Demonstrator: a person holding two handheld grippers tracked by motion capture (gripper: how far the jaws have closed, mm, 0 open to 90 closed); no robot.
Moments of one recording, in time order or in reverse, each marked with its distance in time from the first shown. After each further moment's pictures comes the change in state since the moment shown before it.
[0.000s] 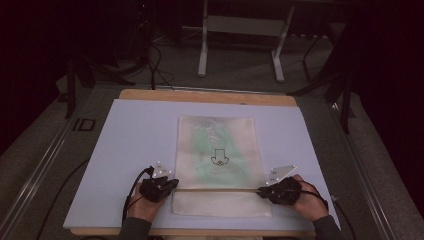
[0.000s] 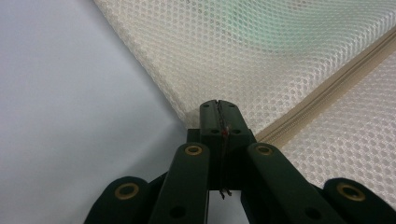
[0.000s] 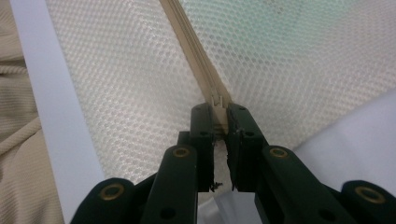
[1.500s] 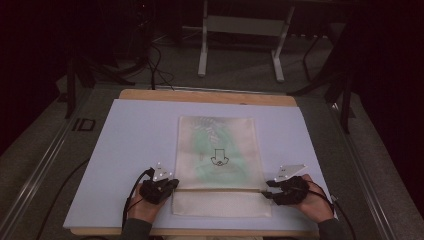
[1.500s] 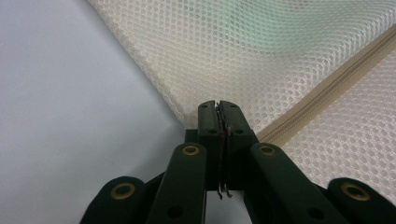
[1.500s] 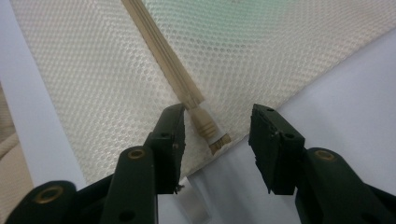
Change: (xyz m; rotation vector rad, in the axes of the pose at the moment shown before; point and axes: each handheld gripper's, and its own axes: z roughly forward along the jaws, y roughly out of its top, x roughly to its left) left arm -0.004 -0.003 -0.002 -0.028 0.029 0.029; right arm -0.009 -0.015 -0.010 -0.051 -0.059 0.094
